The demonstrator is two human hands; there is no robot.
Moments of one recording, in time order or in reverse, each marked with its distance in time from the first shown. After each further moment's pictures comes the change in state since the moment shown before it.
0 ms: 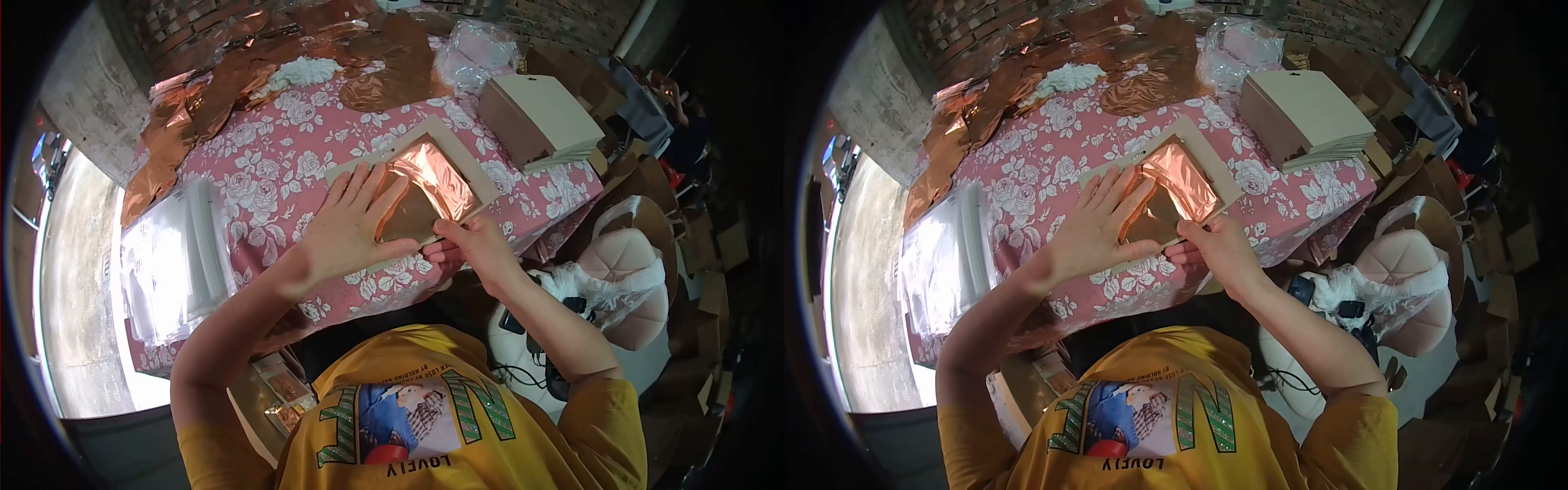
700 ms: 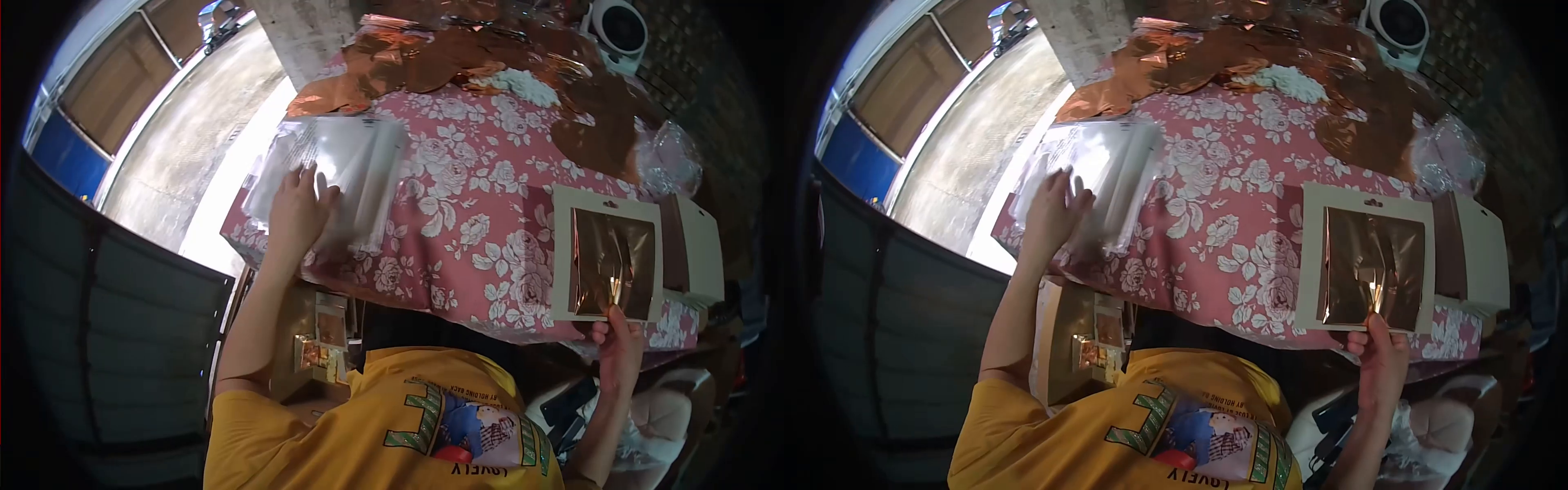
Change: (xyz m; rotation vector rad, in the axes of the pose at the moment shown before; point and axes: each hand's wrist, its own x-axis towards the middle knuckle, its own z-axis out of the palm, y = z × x) left_hand -0.215 -0.071 -0.055 0.376 0.483 -1.069; right_hand -0.005 0.002 -0.053 0.253 0.047 -0.116
